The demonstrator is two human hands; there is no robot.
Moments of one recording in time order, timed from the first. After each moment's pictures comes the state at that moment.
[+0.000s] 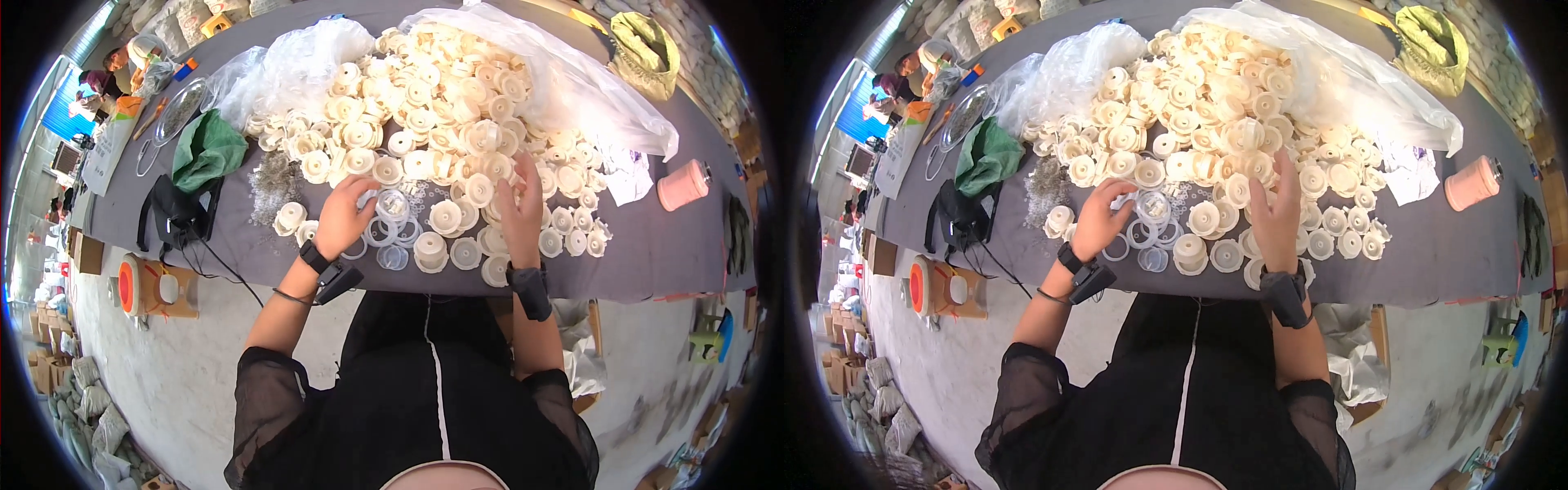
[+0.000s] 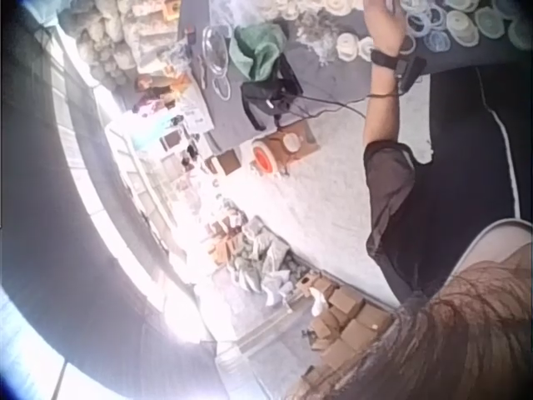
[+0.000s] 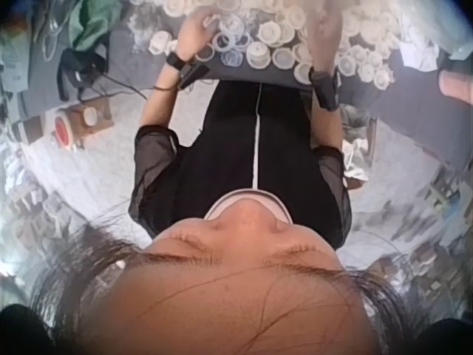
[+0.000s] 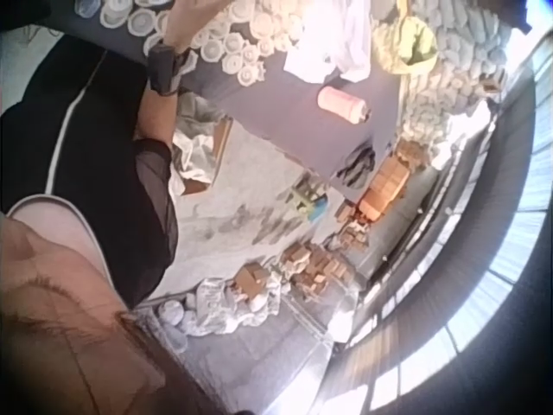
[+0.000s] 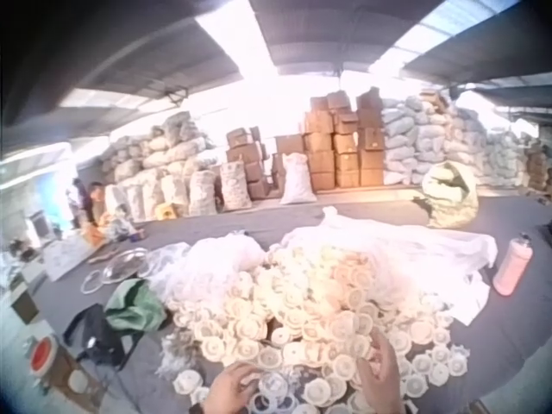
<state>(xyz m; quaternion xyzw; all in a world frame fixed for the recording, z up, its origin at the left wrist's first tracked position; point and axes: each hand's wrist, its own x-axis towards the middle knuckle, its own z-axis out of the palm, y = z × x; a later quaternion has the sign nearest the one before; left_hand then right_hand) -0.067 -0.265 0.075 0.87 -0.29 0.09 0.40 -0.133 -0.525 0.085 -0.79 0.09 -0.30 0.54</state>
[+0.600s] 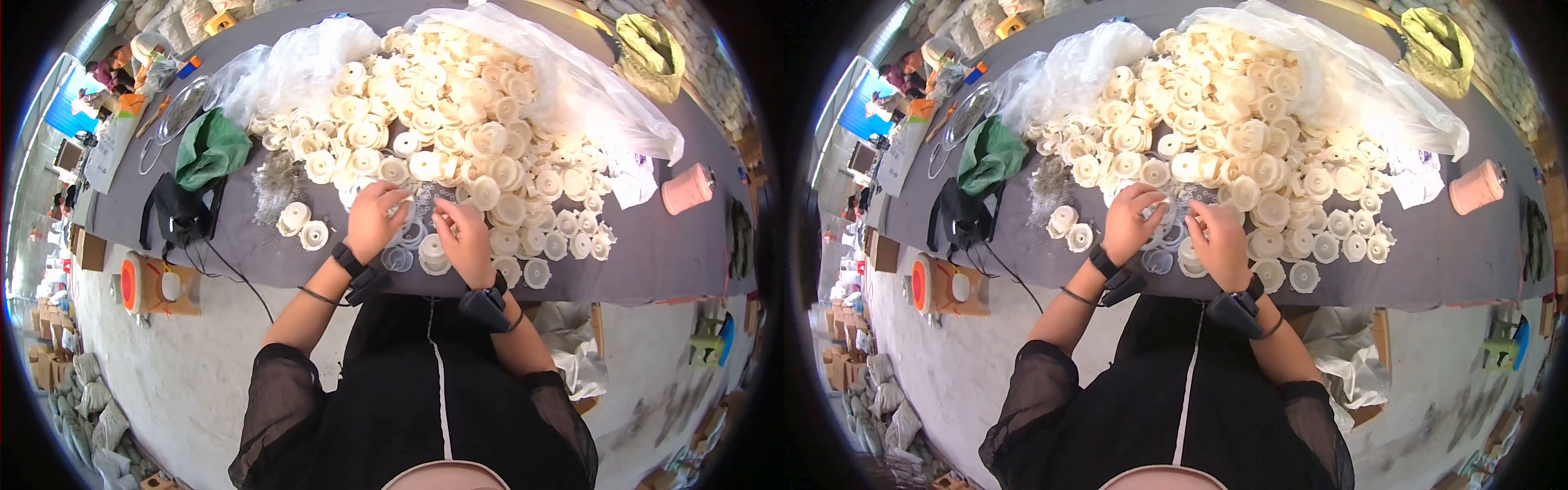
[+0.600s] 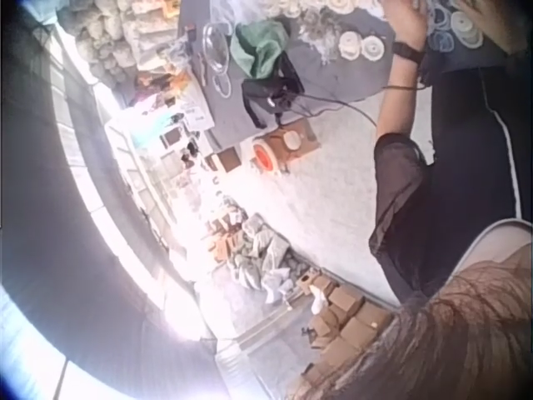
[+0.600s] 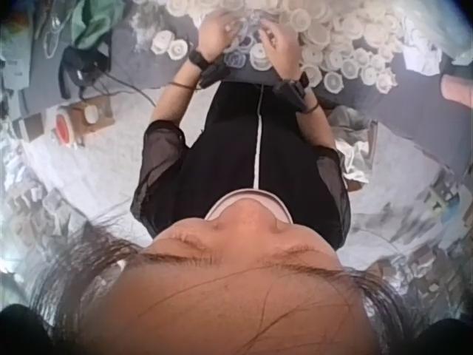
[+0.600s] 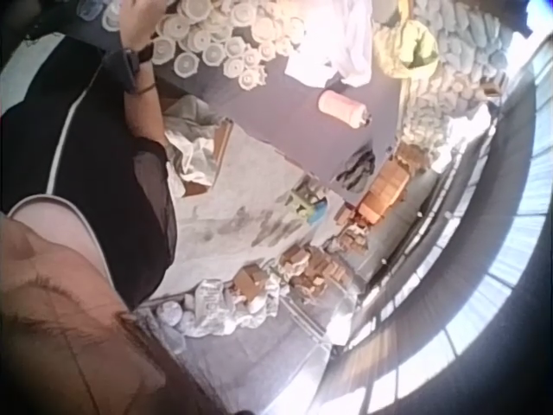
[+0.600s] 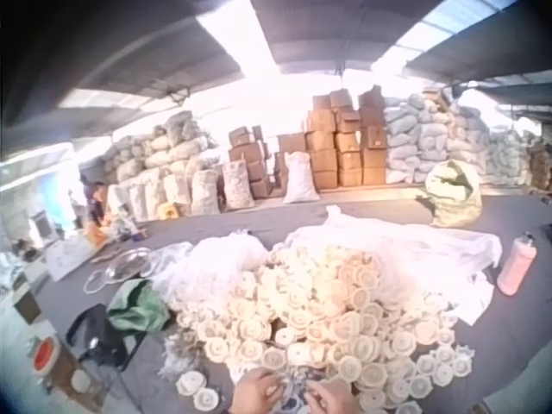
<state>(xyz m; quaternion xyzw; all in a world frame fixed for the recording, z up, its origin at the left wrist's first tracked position) -0.071 -0.293 0.051 0.86 -0.31 0.21 0.35 -0.139 -0.458 0.052 -0.85 -0.07 -0.24 0.47</state>
